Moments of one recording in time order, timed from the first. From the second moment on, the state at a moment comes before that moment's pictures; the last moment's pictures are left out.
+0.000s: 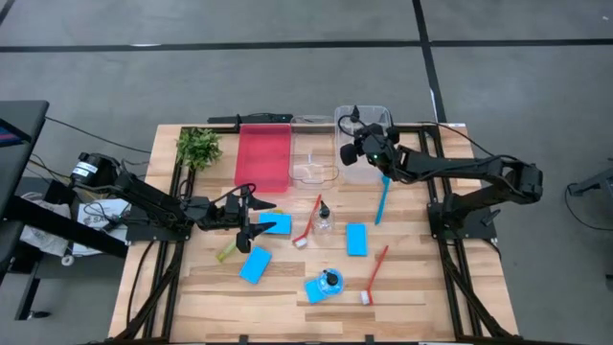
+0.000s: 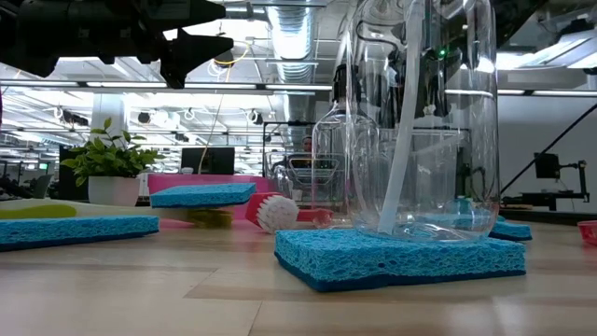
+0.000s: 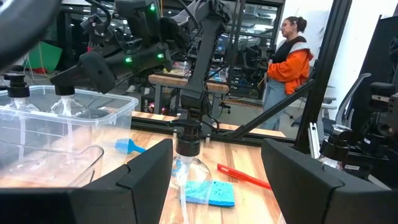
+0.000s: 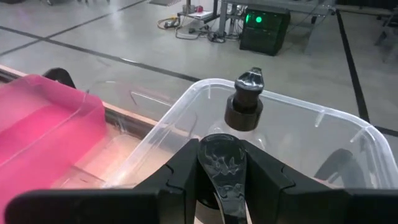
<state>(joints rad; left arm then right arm) -0.31 1.22 0.25 1.08 -0.34 -0.06 -0.38 1.23 0.73 0.06 0.70 0.37</state>
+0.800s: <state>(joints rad) -0.31 1.22 0.26 1.08 -0.34 -0.06 -0.38 1.23 0.73 0.05 0.71 0.37</state>
